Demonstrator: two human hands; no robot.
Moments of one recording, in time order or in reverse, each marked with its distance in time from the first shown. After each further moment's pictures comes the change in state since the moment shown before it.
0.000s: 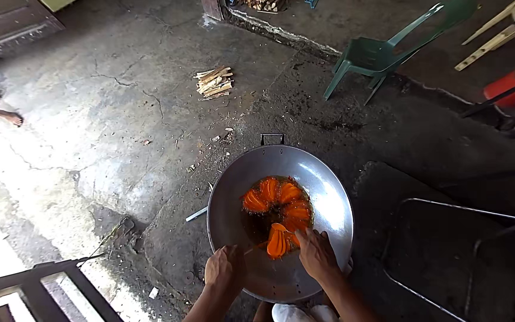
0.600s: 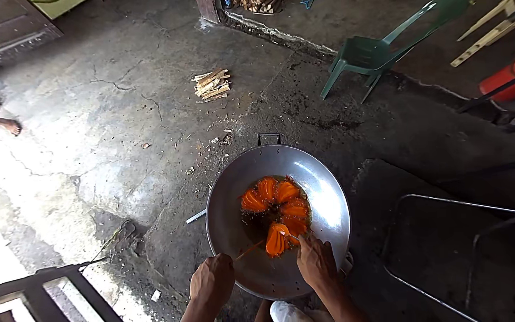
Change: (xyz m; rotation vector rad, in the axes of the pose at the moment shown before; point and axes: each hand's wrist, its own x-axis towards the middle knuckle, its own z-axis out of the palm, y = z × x) left_hand 0.000 -0.030 0.023 -0.122 0.004 -0.070; right_hand -0.023 -0.005 0.011 0.082 0.034 0.156
